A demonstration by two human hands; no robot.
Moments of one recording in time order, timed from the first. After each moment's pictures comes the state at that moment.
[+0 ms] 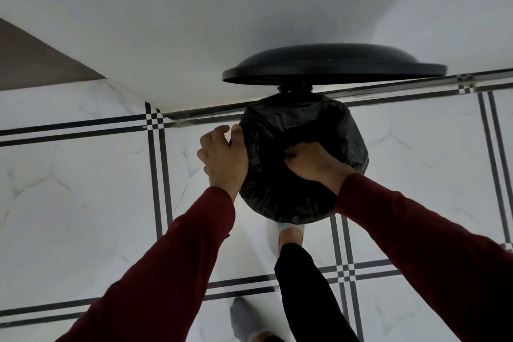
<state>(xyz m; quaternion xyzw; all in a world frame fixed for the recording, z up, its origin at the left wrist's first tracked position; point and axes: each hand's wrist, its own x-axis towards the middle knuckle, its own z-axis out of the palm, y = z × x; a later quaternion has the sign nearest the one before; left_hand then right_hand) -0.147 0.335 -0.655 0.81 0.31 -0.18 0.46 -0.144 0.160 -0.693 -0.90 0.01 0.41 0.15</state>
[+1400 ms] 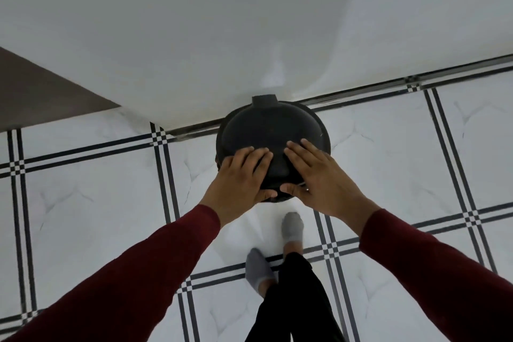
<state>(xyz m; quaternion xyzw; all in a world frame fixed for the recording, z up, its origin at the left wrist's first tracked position) -0.212 0.334 -0.564 0.92 -0.38 -0.13 0.01 -0.251 0.099 -0.551 -0.96 -0.11 0.20 0.17</state>
